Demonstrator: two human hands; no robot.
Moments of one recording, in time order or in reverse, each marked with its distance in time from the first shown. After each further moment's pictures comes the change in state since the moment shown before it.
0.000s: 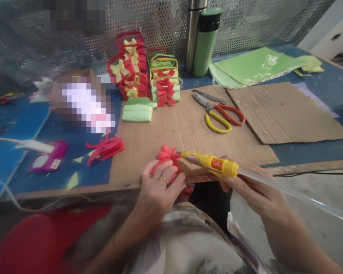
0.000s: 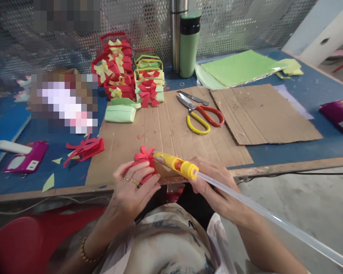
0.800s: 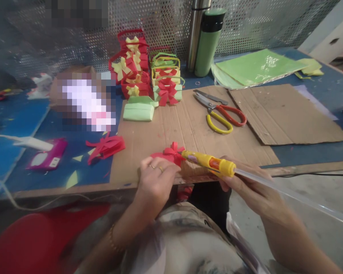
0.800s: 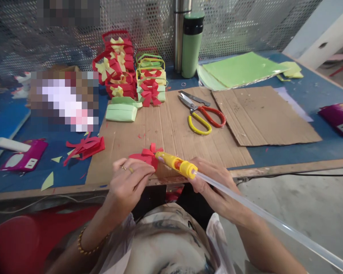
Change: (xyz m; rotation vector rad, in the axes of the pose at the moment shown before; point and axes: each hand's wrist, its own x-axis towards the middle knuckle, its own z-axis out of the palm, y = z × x) left_hand 0.013 -0.010 -0.007 -0.194 0.033 -0.161; right_hand 0.008 -0.006 0.003 -0.040 -0.010 0.033
